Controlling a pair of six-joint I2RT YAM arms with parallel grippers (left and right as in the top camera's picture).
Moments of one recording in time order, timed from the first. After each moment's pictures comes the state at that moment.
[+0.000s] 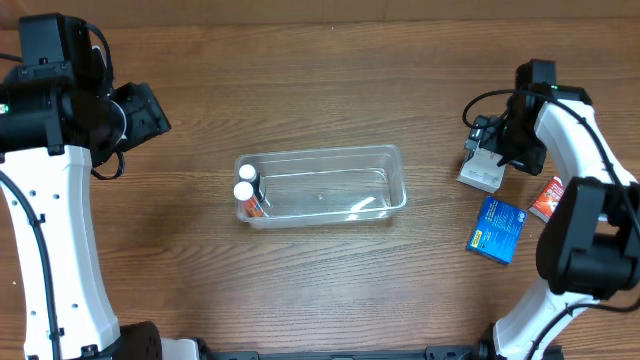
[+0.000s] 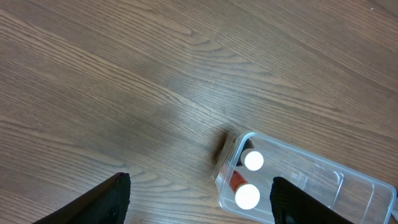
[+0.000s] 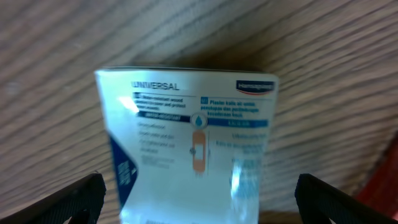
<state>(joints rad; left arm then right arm) 0.14 1.59 1.95 -1.49 0.04 -0.36 -0.15 1.99 1.48 -0.96 0.01 0.26</state>
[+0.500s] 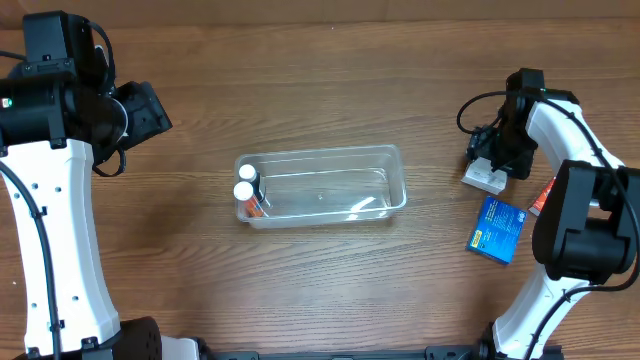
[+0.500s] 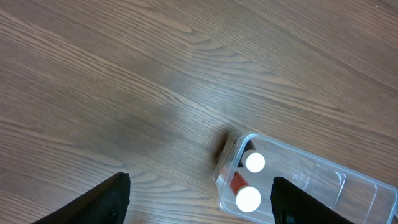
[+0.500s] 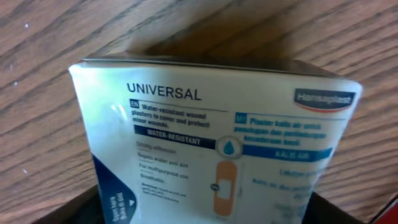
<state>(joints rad) 0.14 1.61 1.95 -1.48 0.04 -0.36 -0.15 2.06 1.48 -0.95 0.01 0.25</state>
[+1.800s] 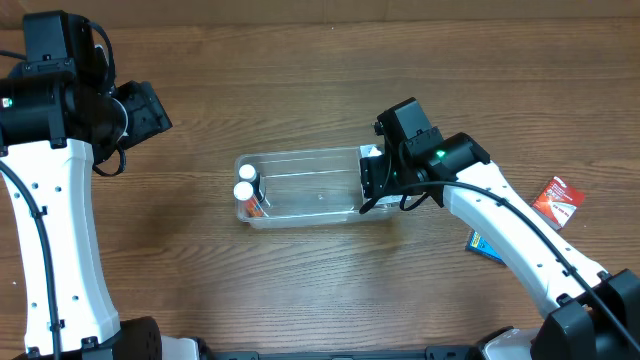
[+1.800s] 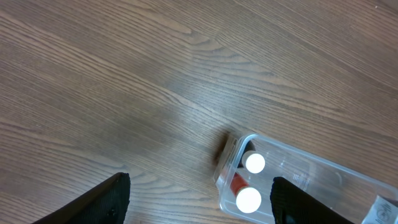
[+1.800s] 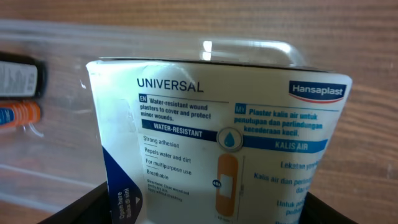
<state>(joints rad) 0.14 1.61 1.95 -1.48 0.04 -0.36 0.48 1.58 1.25 -0.86 -0.06 0.34</state>
